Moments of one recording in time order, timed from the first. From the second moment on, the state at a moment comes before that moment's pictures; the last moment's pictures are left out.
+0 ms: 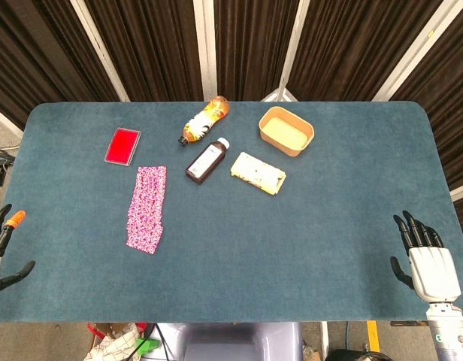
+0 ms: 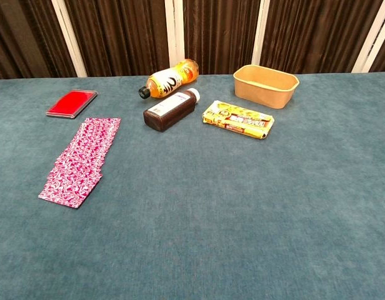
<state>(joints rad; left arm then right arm) -0.03 -1.12 -0.04 -1.61 1.58 1.62 0.08 0.09 -1.16 0.07 -1.62 -1.51 1.49 -0.18</state>
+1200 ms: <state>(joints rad) -0.08 -1.17 -0.03 -1.55 1.68 1.61 0.05 0.08 -1.15 0.06 -1.63 -1.49 1.47 -0.16</state>
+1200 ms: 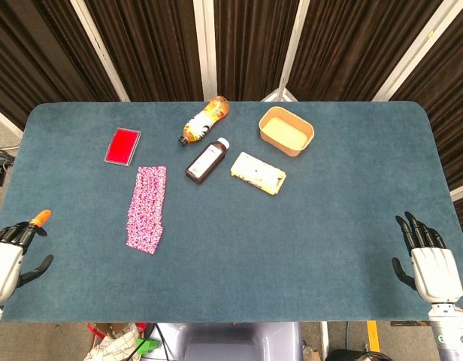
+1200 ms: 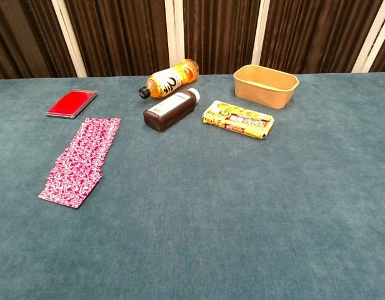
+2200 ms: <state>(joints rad) -0.33 -1.23 -0.02 -1.76 1.38 1.02 0.50 0.08 -1.14 0.07 -1.62 -1.49 1.47 -0.14</state>
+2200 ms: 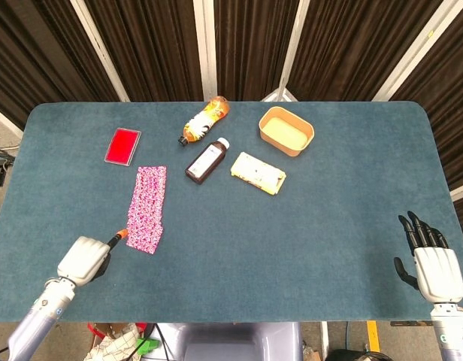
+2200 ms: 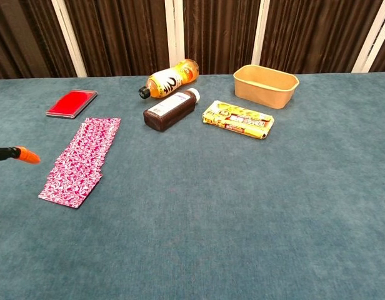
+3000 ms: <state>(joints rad) -0.43 -1.33 0.00 -1.78 1.14 0.96 0.72 0.08 -1.14 0.07 -1.61 -1.48 1.47 -0.13</state>
